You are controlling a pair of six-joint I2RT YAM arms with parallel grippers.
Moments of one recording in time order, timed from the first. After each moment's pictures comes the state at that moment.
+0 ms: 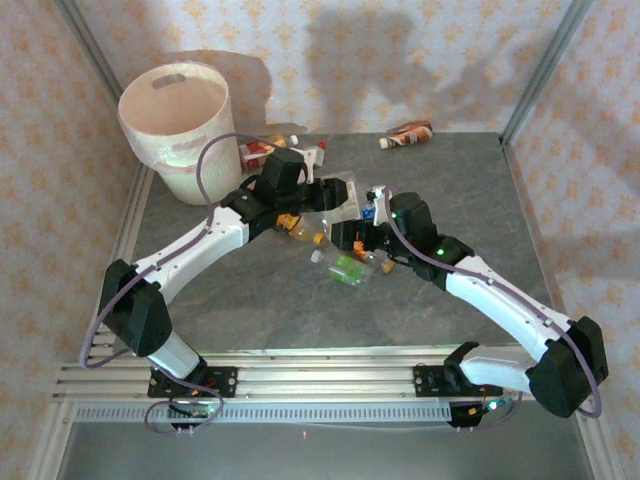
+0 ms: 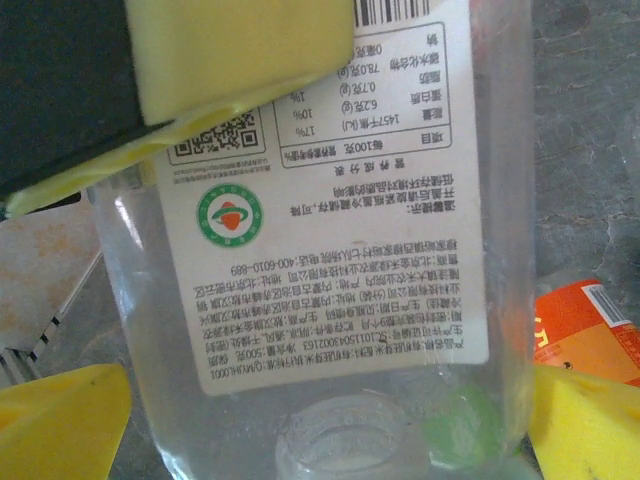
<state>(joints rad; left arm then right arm) -0.58 1.58 1.36 -0.30 0.24 -0.66 0.62 1.16 0.90 -0.25 -0.22 0.45</state>
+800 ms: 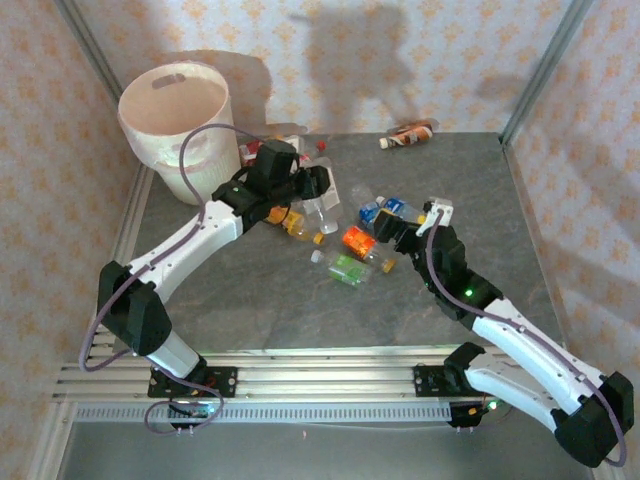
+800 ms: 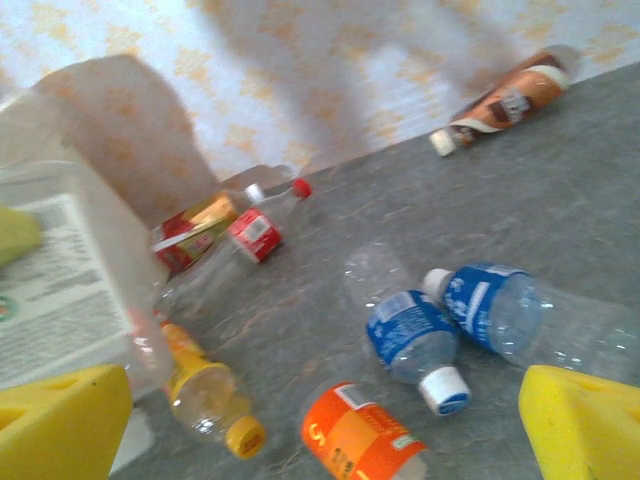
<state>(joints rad) -0.52 1.57 1.44 -0.43 0.03 -0.63 0.62 0.83 0.64 -0.09 0.38 0.57</state>
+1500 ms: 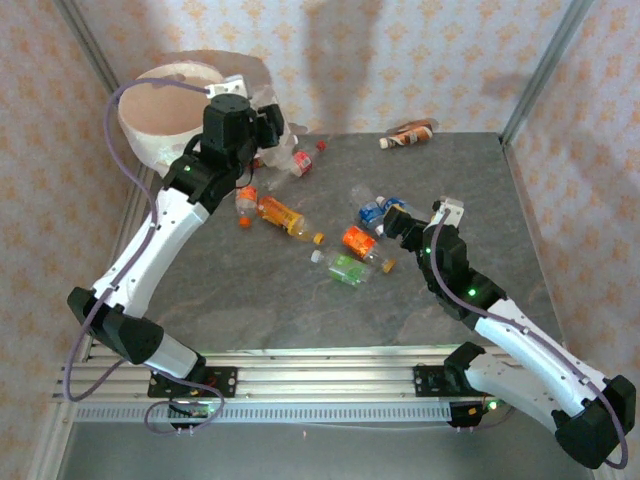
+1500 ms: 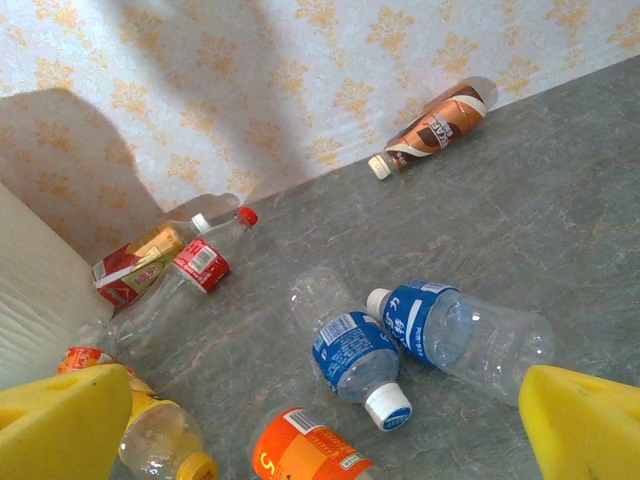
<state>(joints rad) -0.42 1.51 1.74 -0.52 -0.34 -0.46 0.62 0.82 0.67 -0.16 0.49 0.58</state>
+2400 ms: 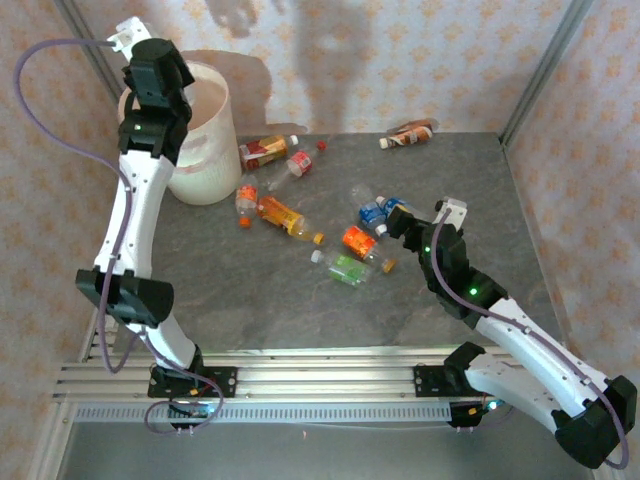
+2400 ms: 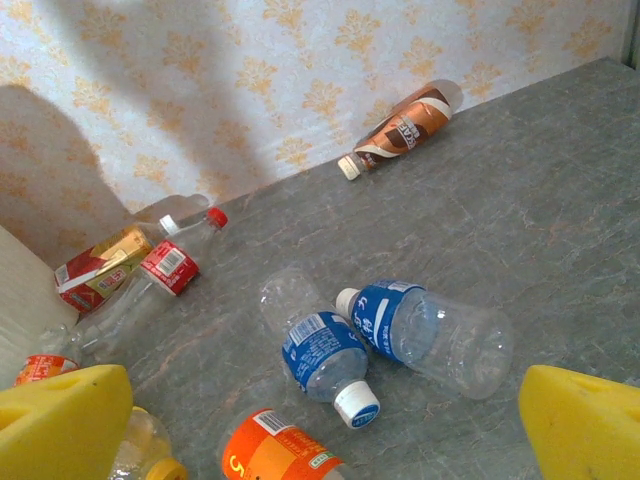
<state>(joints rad) -0.05 1.72 2.09 -0.47 -0.58 -0.32 0.62 0.82 0.69 -0.22 0.54 0.58</state>
